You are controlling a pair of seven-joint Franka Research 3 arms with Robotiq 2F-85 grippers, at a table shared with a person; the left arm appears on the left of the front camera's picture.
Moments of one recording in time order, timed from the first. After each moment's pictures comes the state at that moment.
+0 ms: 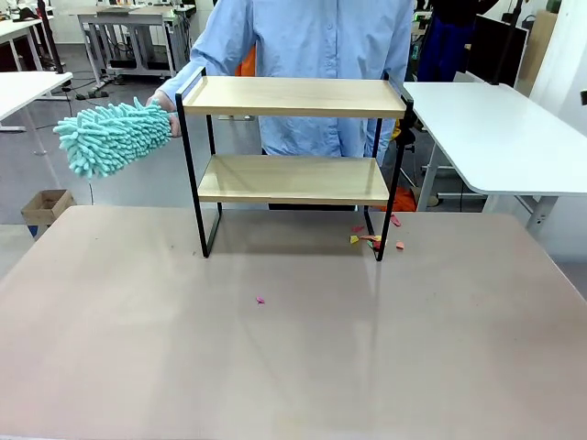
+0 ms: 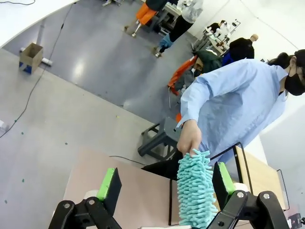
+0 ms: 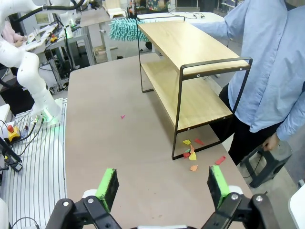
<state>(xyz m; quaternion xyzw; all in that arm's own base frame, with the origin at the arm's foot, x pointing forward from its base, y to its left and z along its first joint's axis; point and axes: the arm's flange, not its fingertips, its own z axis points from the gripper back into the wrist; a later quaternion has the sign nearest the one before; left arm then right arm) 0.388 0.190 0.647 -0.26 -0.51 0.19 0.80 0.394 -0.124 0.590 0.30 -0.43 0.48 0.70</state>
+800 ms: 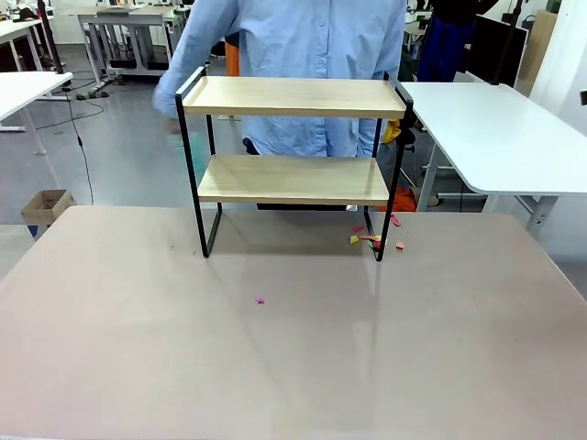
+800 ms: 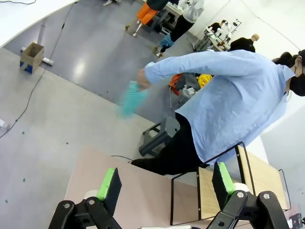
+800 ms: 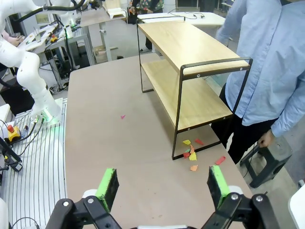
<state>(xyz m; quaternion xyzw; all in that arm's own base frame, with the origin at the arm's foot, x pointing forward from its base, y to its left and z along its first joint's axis) 0.388 0.191 0.642 -0.25 -0.51 0.19 0.80 0.394 -0.124 0.590 0.30 -0.43 0.48 0.70</state>
